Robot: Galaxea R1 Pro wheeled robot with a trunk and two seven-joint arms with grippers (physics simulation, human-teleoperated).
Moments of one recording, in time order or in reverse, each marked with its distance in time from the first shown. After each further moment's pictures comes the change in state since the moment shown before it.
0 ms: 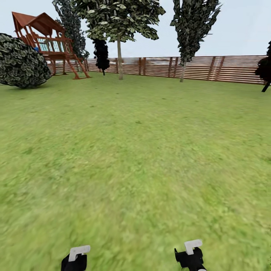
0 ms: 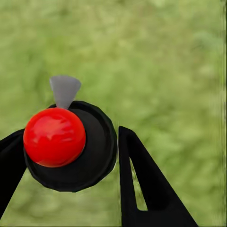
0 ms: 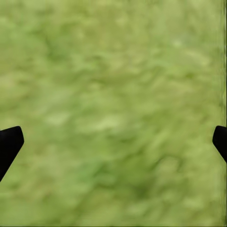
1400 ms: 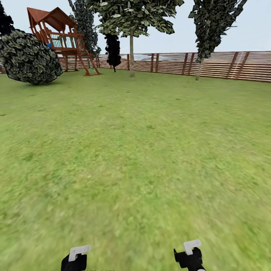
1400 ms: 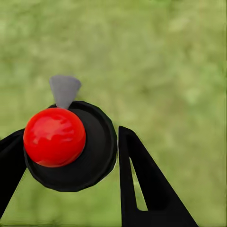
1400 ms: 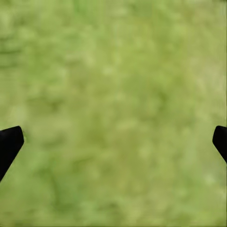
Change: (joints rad) left arm 0.000 0.000 0.000 -0.001 0.004 -0.001 0.001; right arm 0.000 0.005 0.003 0.001 0.001 0.002 0.002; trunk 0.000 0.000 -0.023
